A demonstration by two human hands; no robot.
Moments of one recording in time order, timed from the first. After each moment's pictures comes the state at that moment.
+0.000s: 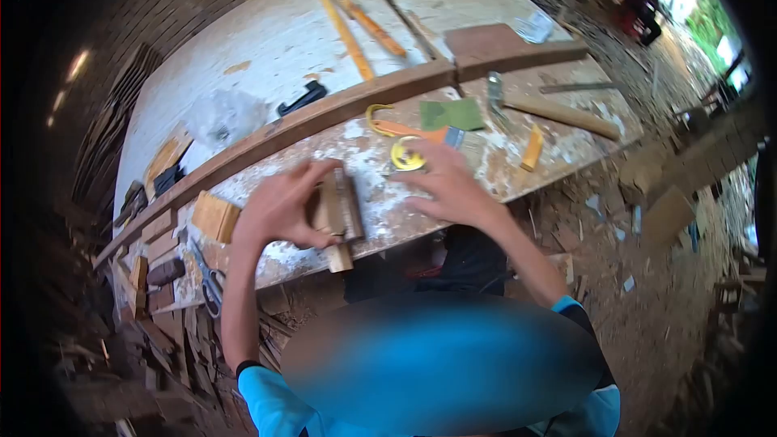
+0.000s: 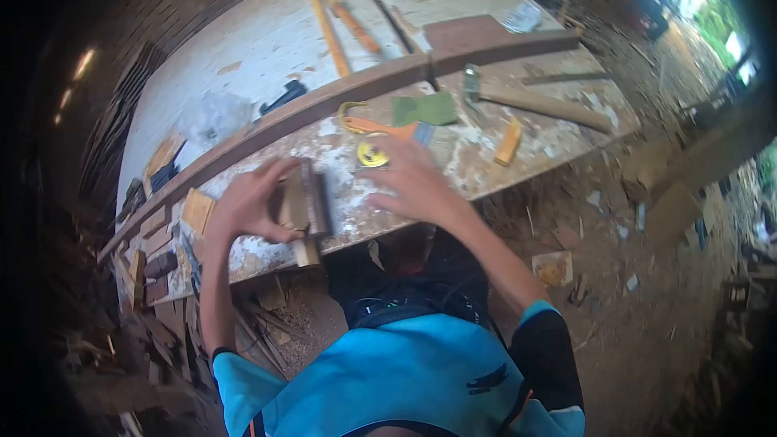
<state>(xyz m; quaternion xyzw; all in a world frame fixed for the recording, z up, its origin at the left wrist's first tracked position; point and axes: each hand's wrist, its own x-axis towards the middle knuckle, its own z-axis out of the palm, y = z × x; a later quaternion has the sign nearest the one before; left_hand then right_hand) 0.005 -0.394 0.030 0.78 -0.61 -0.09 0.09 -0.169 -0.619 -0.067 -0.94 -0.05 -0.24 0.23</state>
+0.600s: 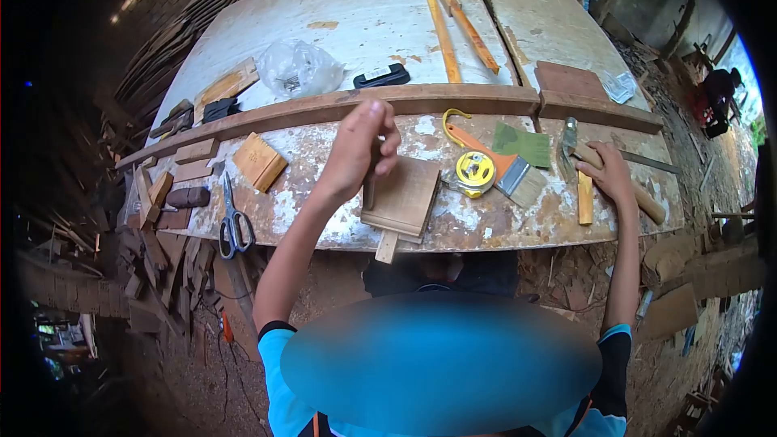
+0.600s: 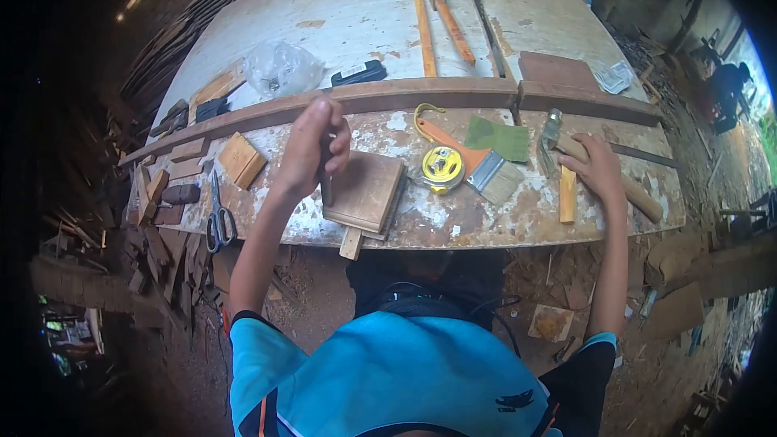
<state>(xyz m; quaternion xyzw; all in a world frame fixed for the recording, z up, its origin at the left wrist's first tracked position) -0.005 -0.427 0.014 0.55 -0.25 -0.30 0.74 -0.201 -0.832 -0.055 -0.96 0.20 -0.13 0.12</state>
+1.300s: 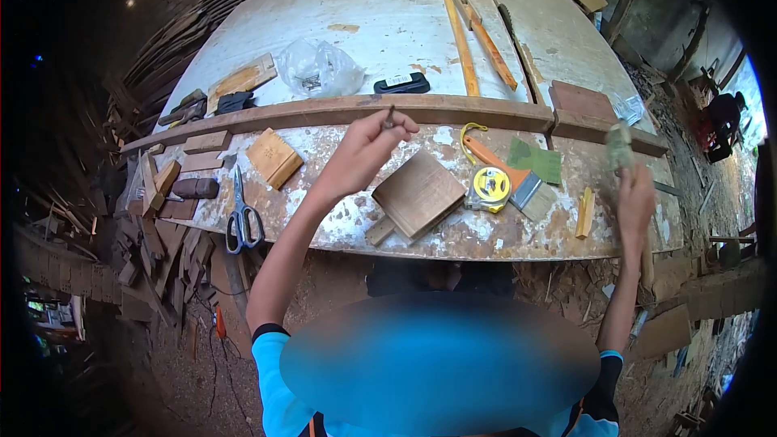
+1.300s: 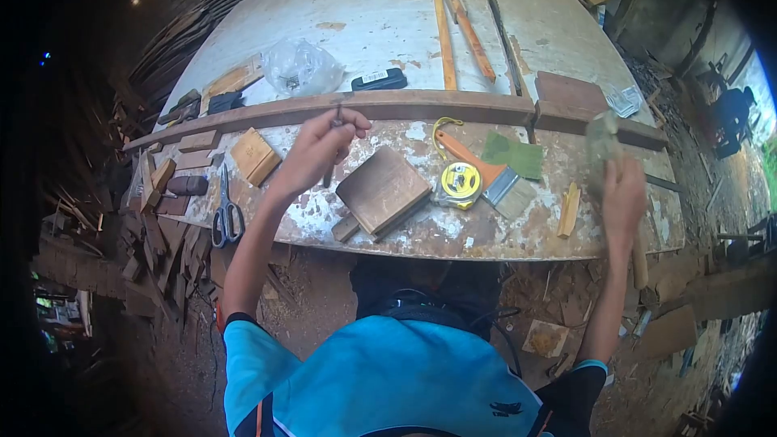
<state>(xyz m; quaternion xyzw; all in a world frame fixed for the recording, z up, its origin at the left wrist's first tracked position) 0.014 -0.401 0.019 0.74 -0.37 -0.17 0.53 -0.216 -0.788 -0.017 -0.89 0.35 -0.30 0.05</state>
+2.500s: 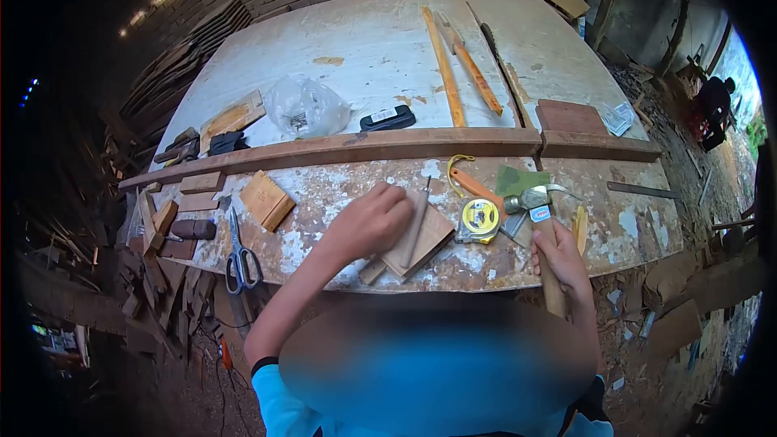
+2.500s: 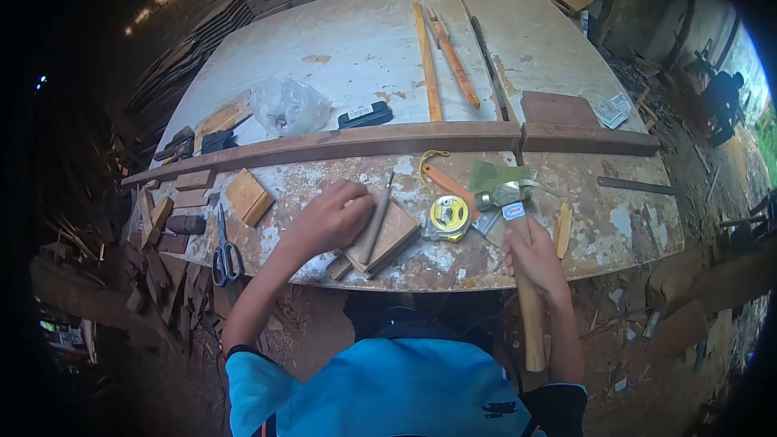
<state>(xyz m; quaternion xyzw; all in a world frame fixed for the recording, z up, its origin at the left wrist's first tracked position) -0.002 -0.409 -0.011 0.76 -0.60 0.14 0.18 -0.201 -0.682 -0.056 -0.68 0.24 -0.06 0.69</state>
